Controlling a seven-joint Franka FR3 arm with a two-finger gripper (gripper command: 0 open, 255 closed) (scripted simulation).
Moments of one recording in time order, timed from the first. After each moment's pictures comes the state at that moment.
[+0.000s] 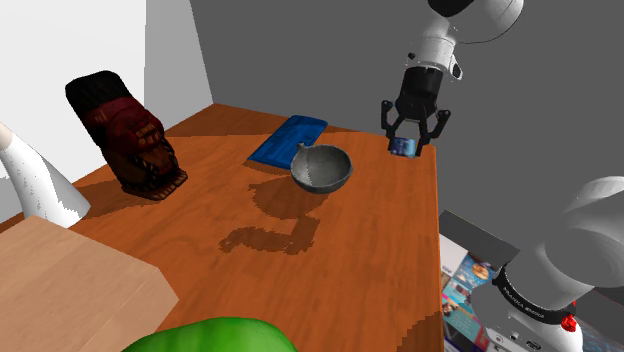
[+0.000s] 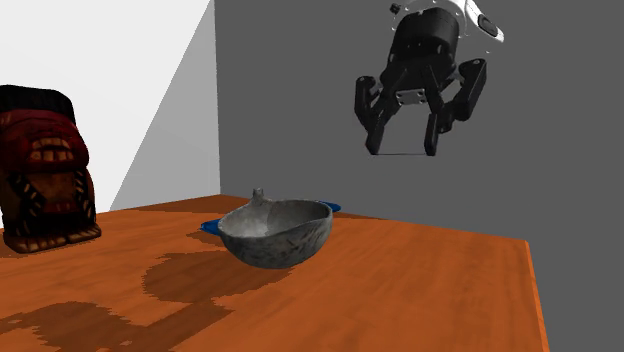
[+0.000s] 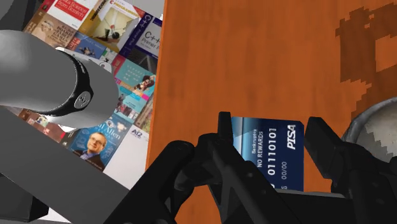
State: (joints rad) arm -0.13 -0.47 -0.01 -2.37 0.47 1.55 0.89
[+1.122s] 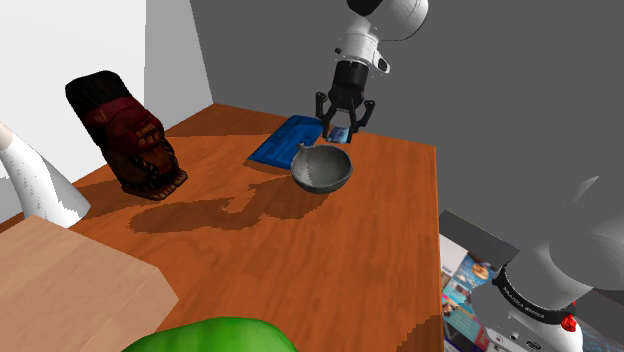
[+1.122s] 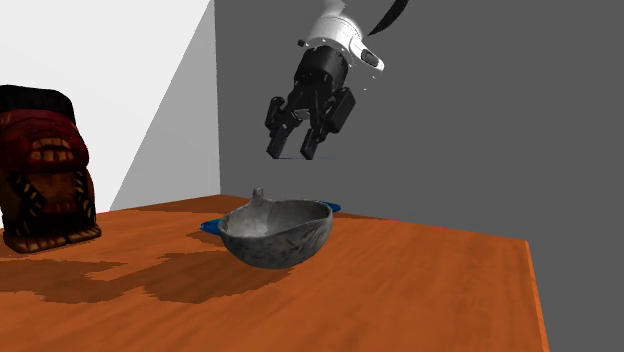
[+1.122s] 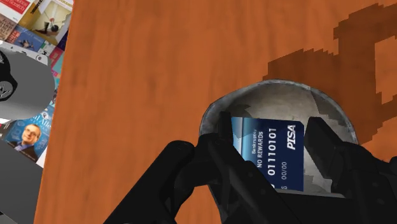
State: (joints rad) arm -0.06 -0.04 0.07 -1.97 0.52 1.64 1.00
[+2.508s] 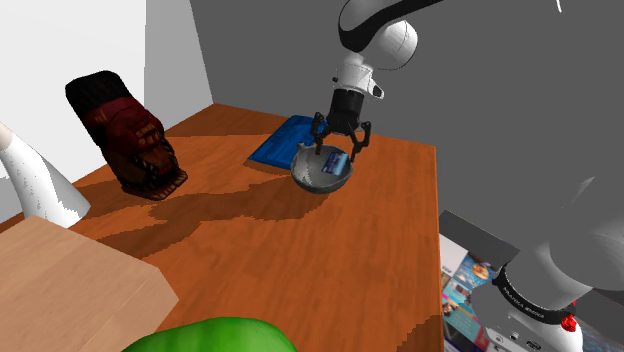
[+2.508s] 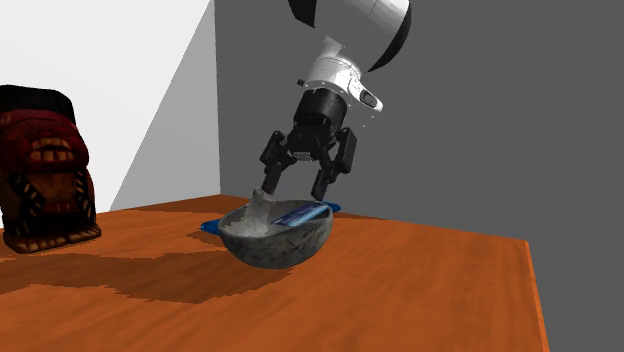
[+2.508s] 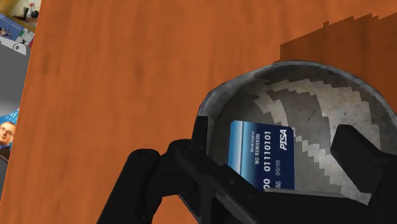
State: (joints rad) arm -0.05 0.00 0.08 -2.08 0.54 1.77 0.94
